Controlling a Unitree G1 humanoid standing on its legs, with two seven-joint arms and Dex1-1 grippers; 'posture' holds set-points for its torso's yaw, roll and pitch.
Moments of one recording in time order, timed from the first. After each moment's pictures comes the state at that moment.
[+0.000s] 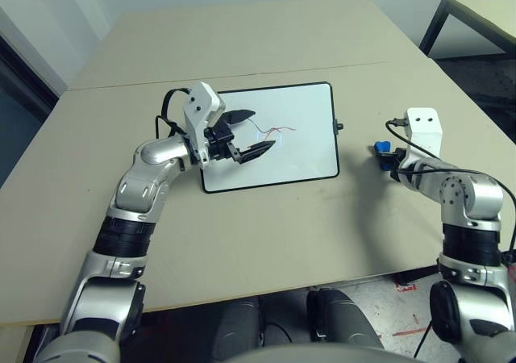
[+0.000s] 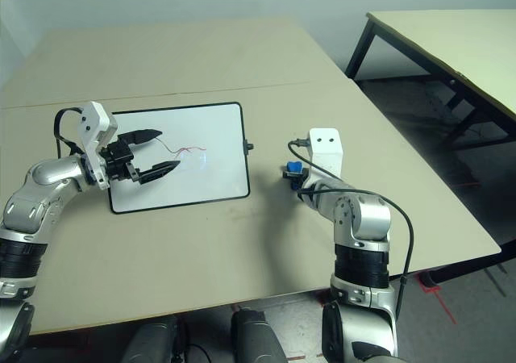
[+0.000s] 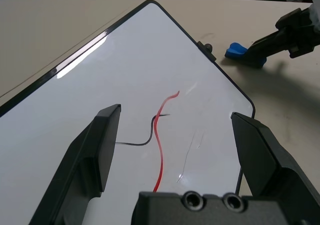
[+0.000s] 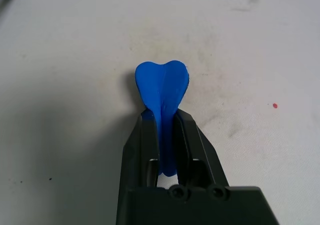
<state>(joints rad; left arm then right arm) -0.51 0.55 -0.04 0.01 -0.31 0.32 -0.87 -0.52 -0.32 -0.23 -0.09 0.34 1.18 0.01</state>
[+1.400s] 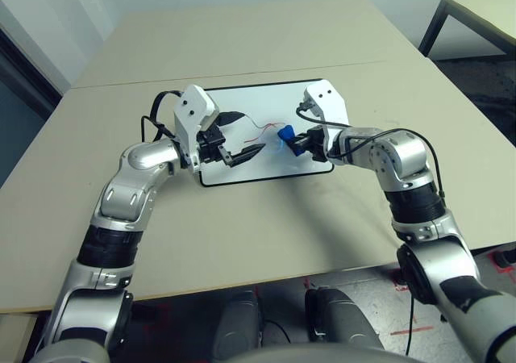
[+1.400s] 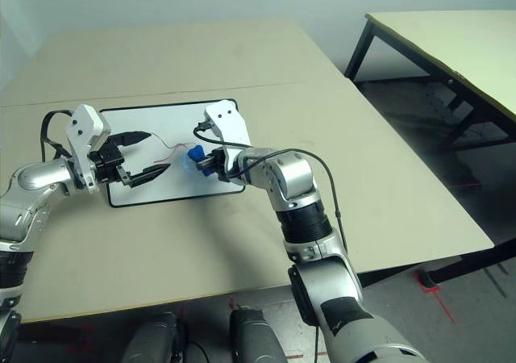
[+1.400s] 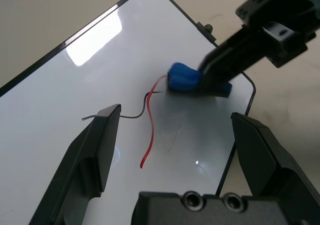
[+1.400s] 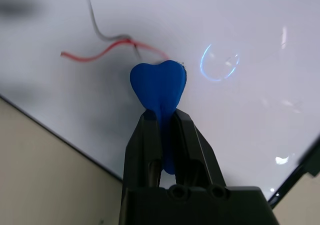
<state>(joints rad) -0.44 0.61 -0.01 -0.11 -0.28 0.38 -0.83 -0.86 -0.19 0.13 0.13 0.34 1.10 0.32</state>
